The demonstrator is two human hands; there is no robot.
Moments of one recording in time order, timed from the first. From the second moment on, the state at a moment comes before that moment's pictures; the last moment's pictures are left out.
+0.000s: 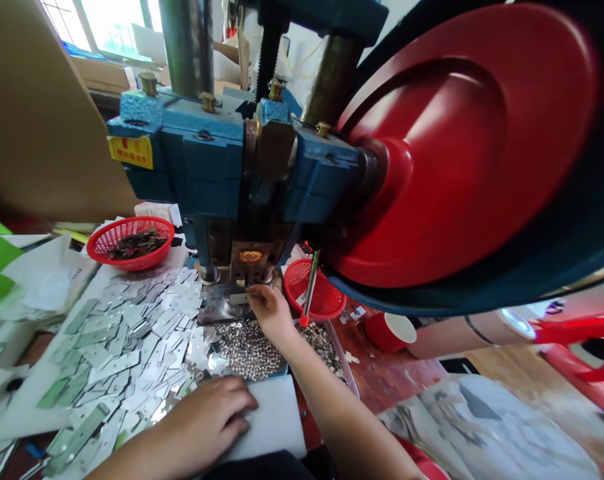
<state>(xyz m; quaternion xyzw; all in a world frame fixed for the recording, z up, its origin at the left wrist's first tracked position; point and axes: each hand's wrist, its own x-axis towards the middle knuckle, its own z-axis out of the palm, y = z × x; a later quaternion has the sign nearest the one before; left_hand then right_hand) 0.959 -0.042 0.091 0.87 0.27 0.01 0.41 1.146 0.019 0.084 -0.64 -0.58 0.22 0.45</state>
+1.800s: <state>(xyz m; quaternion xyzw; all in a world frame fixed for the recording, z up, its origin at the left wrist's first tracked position) 0.918 0.010 0.079 0.82 0.47 0.11 0.31 1.210 0.024 0.052 -0.69 -0.70 -0.03 0.16</state>
